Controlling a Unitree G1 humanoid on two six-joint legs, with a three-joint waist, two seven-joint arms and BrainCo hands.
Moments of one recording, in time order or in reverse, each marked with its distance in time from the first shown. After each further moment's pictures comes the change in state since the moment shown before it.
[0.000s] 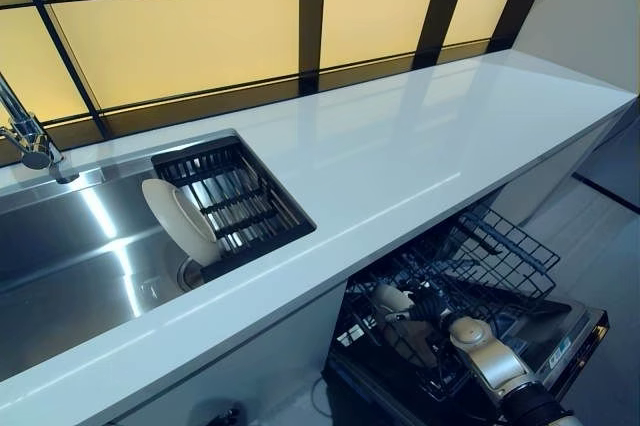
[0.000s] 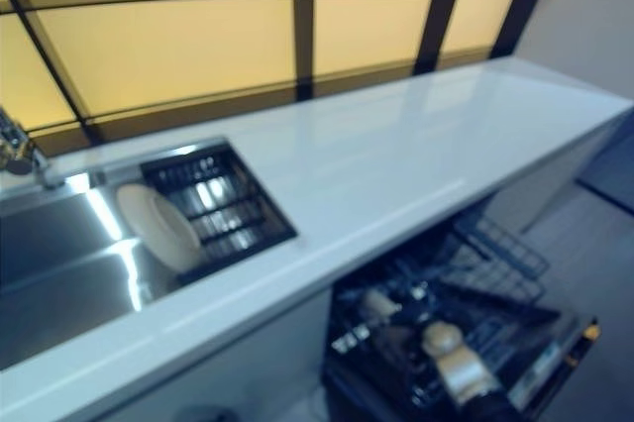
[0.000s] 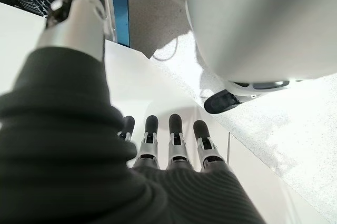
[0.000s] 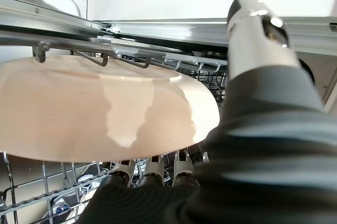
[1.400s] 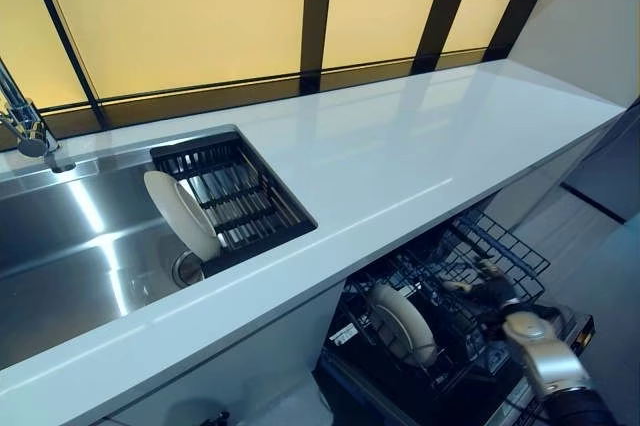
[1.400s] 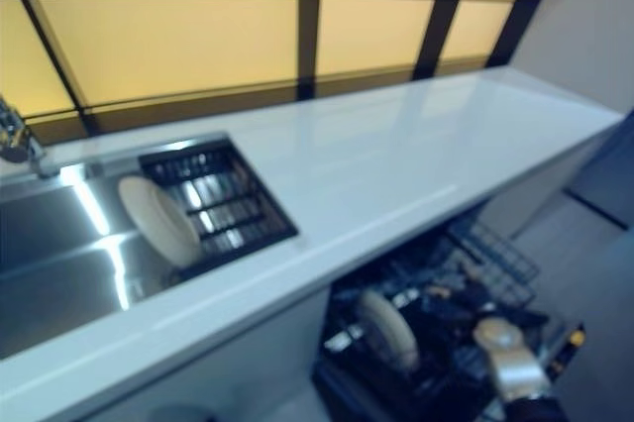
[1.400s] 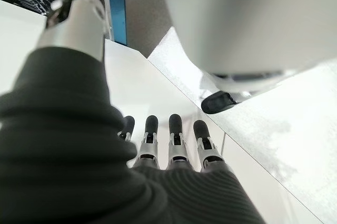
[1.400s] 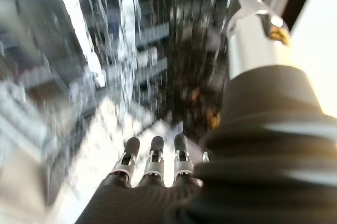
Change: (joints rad) left arm 0.026 0.045 0.030 -0.001 0.018 -0.013 0.002; right arm 0.051 -0.138 -0.345 0.001 0.186 -0.044 -0.229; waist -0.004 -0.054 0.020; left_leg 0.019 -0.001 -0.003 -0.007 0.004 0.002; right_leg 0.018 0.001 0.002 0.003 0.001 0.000
